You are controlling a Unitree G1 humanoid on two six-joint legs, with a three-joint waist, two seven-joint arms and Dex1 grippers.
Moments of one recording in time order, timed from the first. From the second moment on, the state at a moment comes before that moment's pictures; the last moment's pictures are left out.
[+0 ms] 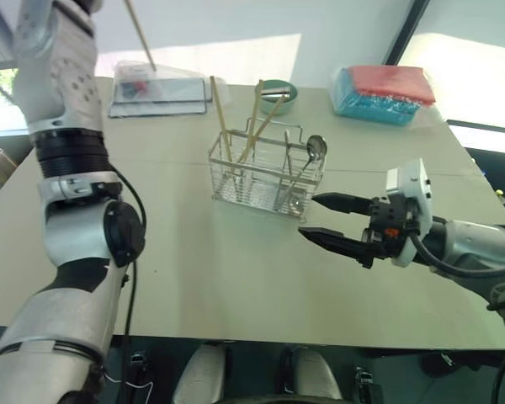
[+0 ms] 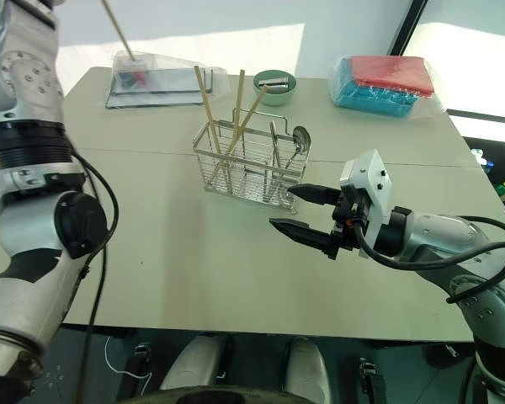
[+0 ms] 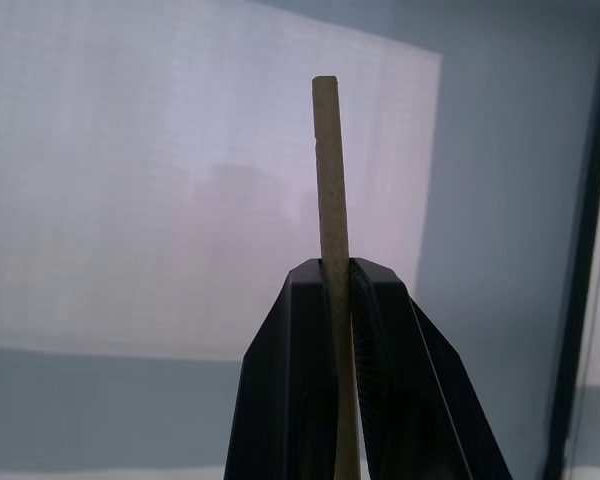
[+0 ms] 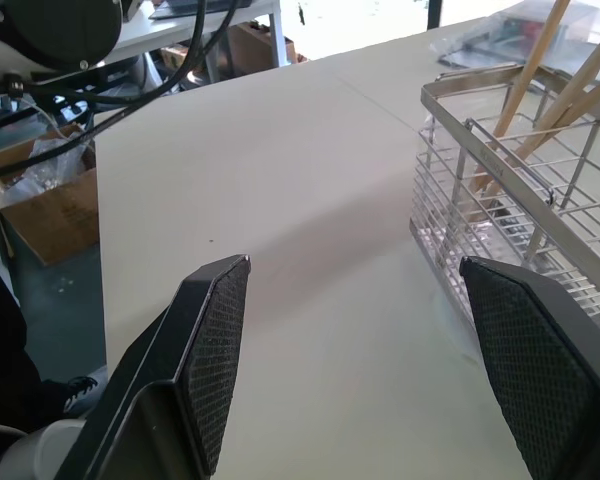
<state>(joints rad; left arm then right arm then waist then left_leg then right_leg) -1.29 0.35 0.30 0.41 -0.36 0.24 -0.22 -0.21 -0.86 -0.23 -0.70 1.06 0.84 0.58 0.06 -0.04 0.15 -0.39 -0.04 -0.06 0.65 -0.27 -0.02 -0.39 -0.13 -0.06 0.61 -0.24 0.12</state>
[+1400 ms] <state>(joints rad) -1.04 0.32 0.21 0.20 -0.48 0.55 -0.32 -0.23 -0.85 -0.22 -0.65 1.02 0.82 0.54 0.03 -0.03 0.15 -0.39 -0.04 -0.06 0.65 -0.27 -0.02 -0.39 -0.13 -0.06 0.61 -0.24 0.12</state>
